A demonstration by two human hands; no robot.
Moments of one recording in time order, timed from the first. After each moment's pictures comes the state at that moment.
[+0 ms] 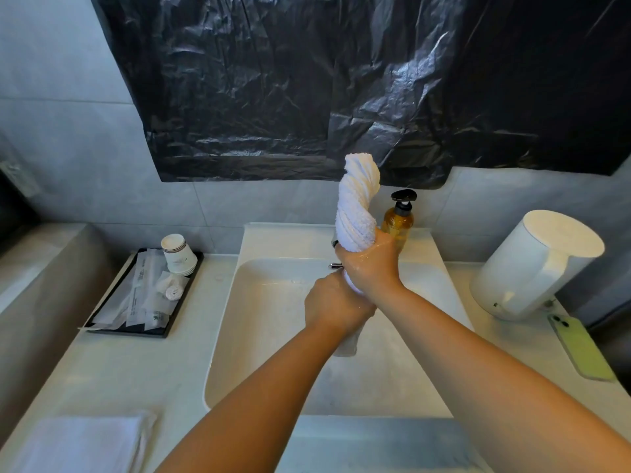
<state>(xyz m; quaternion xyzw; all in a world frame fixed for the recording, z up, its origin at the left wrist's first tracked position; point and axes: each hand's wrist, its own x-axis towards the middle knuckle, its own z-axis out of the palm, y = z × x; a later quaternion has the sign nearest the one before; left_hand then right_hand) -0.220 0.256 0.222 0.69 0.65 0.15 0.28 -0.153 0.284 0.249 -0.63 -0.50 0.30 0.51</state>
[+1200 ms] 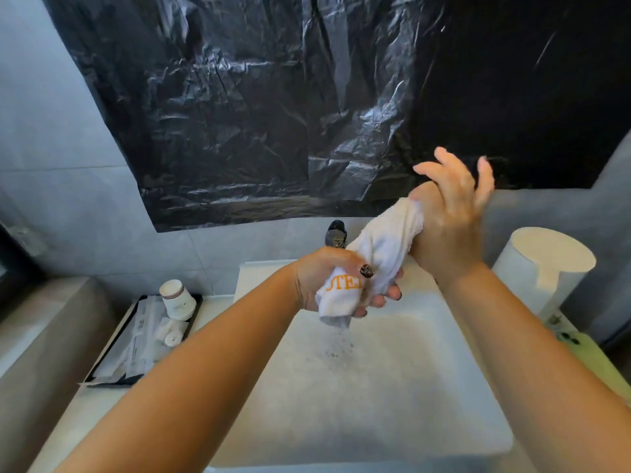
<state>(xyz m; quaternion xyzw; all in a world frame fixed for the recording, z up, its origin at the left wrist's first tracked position) -0.233 0.315 0.316 0.51 0.14 0.02 0.85 -0.041 0.298 0.326 -0.45 -0.64 -0.42 0.47</state>
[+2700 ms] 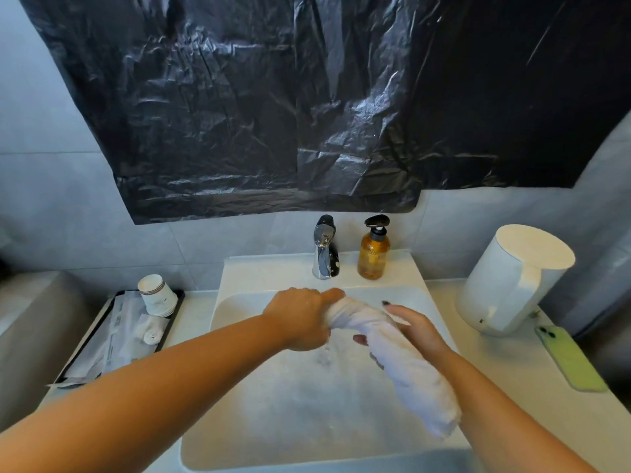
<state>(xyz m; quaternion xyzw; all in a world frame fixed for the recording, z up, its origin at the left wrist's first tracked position) -0.252 0.305 0.238 0.89 0.44 -0.04 0.07 -0.045 0.245 0.205 -0.53 -0.18 0.72 0.41</state>
